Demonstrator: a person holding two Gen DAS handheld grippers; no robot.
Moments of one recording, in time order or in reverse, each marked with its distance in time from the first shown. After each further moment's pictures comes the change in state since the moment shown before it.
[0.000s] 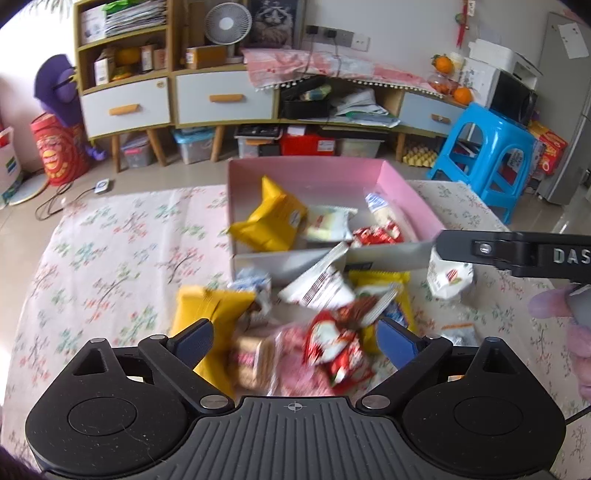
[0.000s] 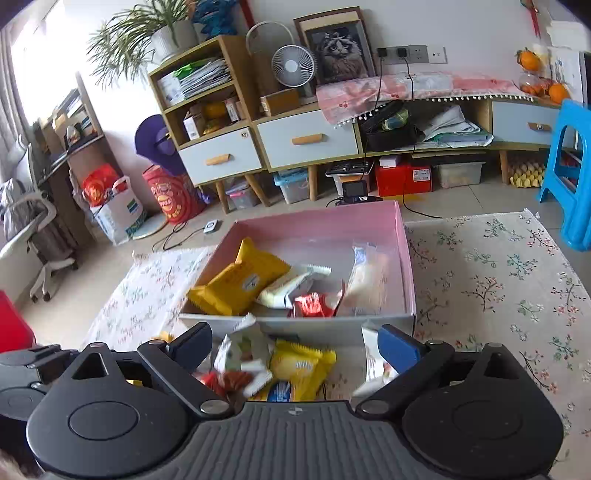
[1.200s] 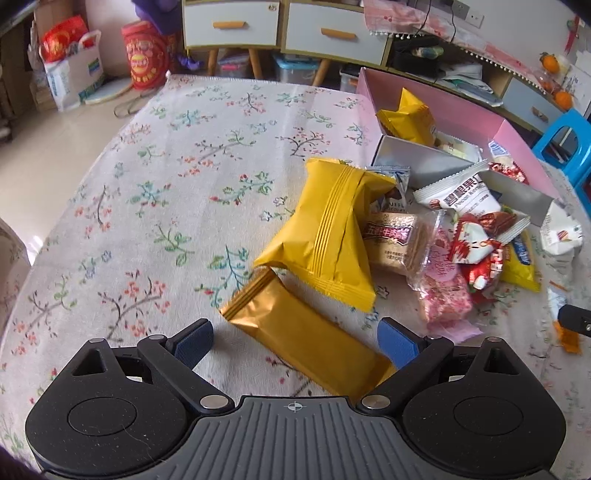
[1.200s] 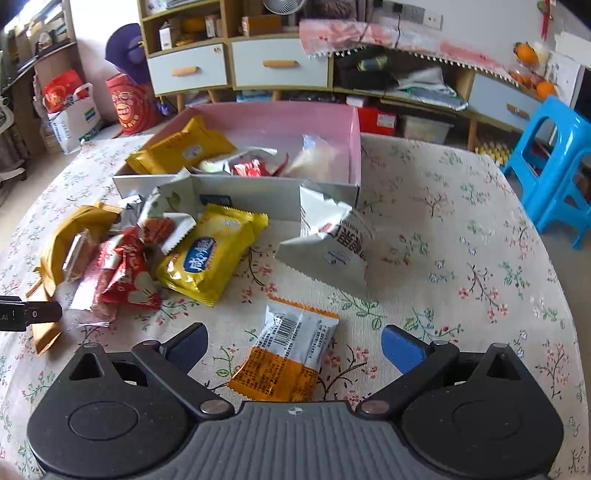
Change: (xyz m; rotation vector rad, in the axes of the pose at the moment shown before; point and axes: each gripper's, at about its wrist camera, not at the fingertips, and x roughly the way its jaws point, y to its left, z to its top) left arm 0.020 0.056 -0.068 -0.226 0.153 0.210; right arm 0.020 -0.015 -0.063 -0.128 0.218 -0.214
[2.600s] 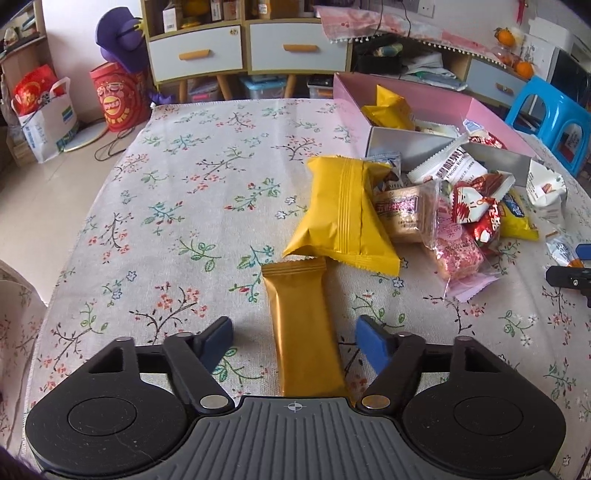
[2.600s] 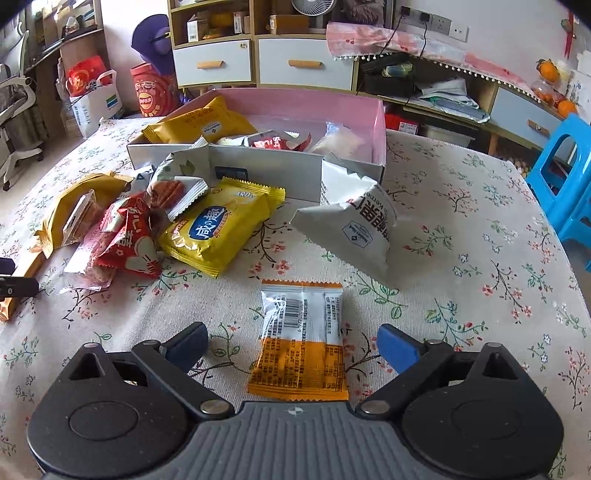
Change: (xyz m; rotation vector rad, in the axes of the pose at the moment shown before) left arm -0.013 0.026 -0.015 0.157 -0.063 -0.041; right arm 0.008 0.003 -0.018 -0.091 -0.042 0.052
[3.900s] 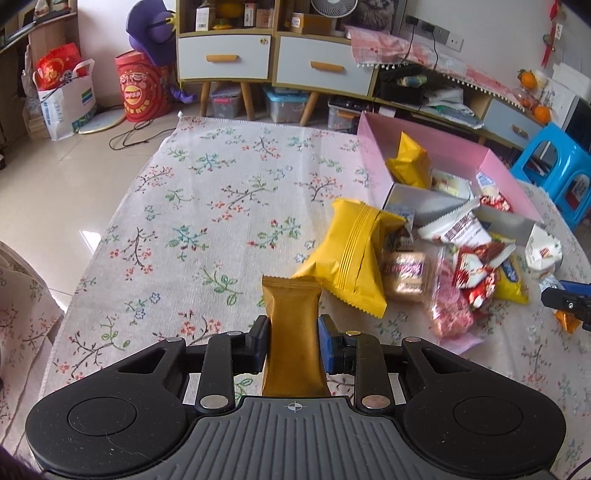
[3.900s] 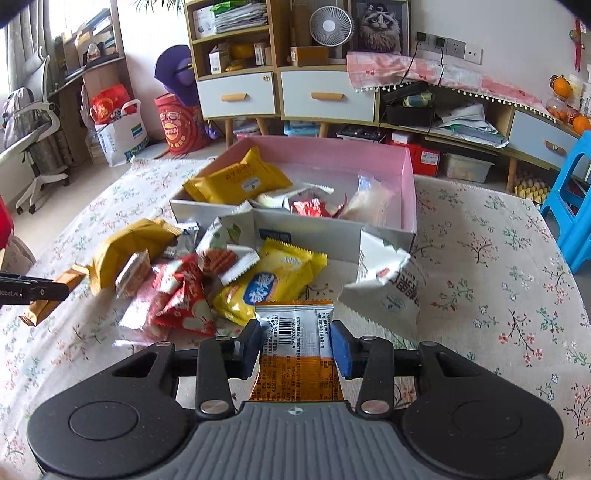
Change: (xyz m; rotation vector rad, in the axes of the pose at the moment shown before) left arm -0.021 0.016 0.028 -0.132 -0.034 -0.025; right arm -0.028 0.013 0.033 0.022 -0.088 0.089
